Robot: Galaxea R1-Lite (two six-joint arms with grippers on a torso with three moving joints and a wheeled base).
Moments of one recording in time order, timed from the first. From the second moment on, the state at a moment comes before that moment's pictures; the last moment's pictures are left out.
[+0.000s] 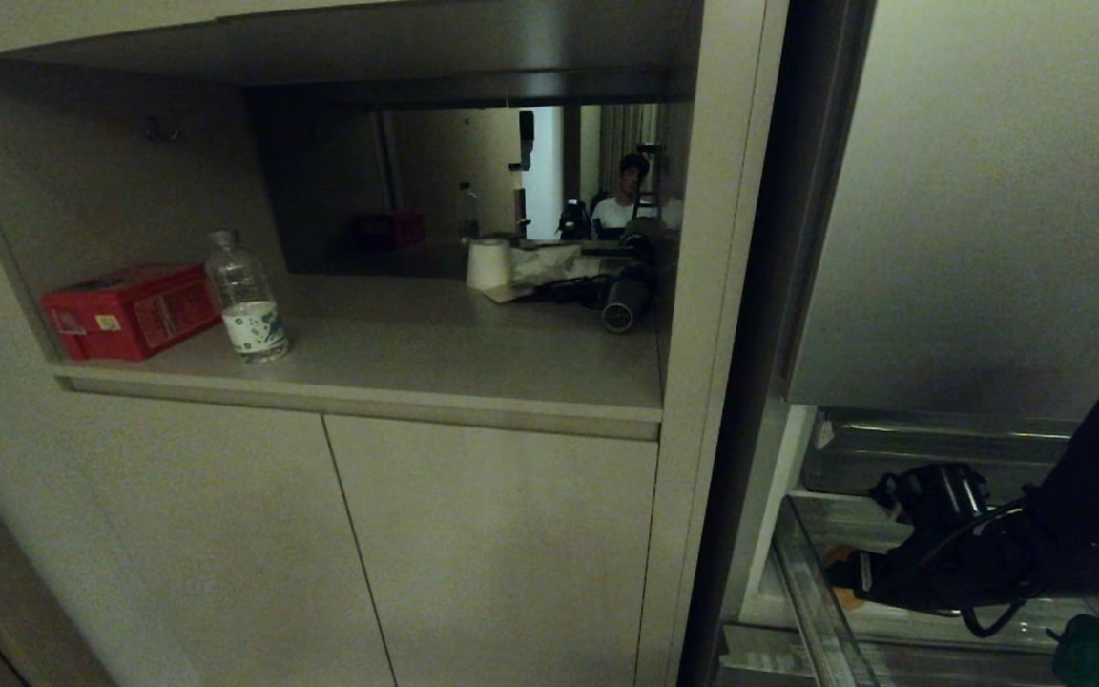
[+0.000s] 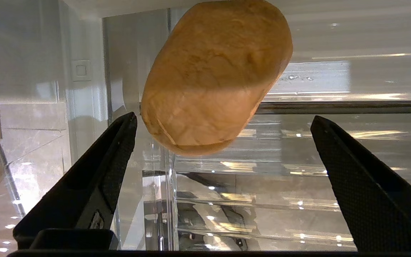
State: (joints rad) left arm 0.00 0.00 -0.04 0.10 0.01 0.00; right arm -0.07 2.25 -0.73 -0.49 0.04 0.18
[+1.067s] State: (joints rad) left arm 0.00 0.00 -0.04 0.10 0.01 0.00; right arm -0.07 2.23 -0.58 -0.63 0.04 0.17
